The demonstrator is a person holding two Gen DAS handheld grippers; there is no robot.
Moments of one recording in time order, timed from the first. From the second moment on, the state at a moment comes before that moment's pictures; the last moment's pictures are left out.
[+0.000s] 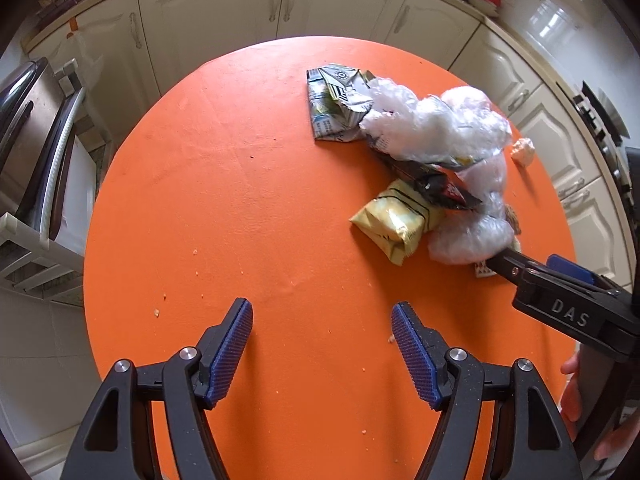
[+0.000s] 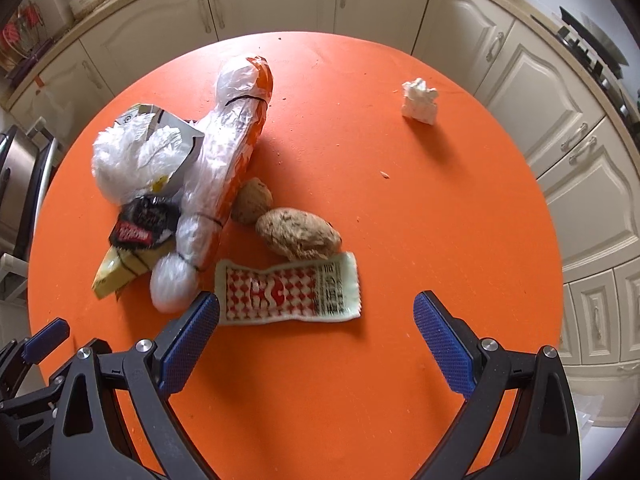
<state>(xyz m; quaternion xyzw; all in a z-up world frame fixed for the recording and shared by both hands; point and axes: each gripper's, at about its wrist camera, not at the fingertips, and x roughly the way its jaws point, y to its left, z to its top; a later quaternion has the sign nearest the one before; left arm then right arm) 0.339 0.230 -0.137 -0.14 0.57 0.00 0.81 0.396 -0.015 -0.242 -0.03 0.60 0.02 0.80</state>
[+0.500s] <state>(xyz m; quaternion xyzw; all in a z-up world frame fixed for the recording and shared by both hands) 0.348 0.233 -0.141 -0.15 0.58 -0.01 0.80 0.407 -0.026 -0.249 0.00 0.60 0.06 0.80</state>
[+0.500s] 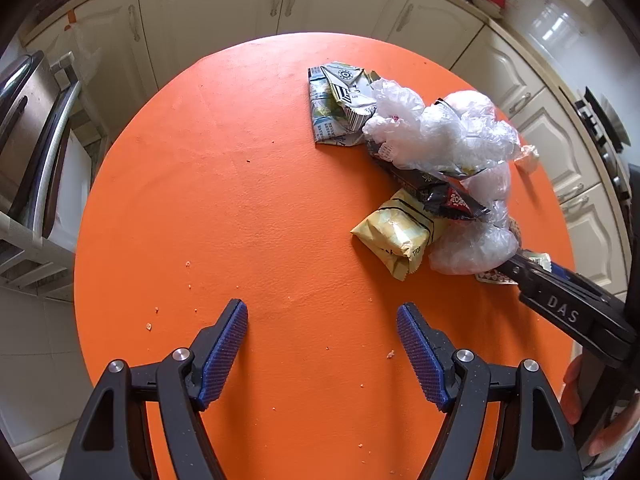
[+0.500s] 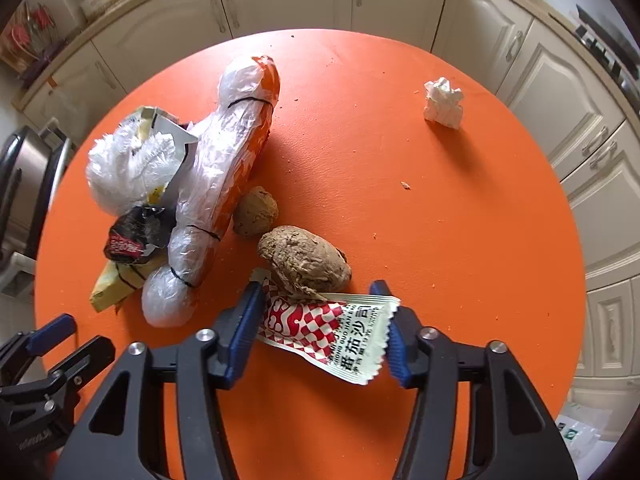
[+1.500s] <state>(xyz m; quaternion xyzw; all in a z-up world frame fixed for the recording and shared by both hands) 0.410 0.189 -0.150 -0.12 0.56 -0.04 0.82 0.375 -0.091 -0.233 0.09 0.58 0.07 0.81</state>
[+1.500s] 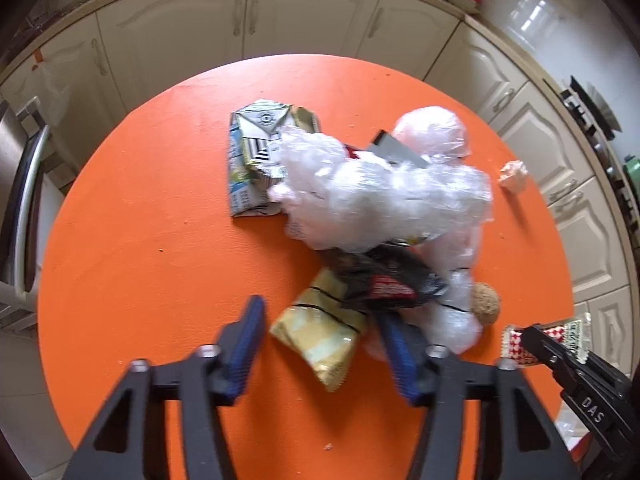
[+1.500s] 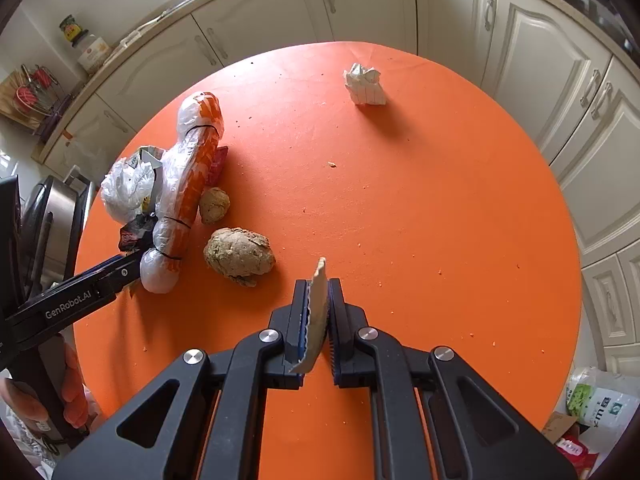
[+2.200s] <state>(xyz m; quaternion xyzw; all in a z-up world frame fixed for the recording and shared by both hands) 0.339 0.199 -0.116 -0.15 0.53 -0.06 0.83 0.342 -0.098 -0.201 0.11 0.55 0.07 0.83</state>
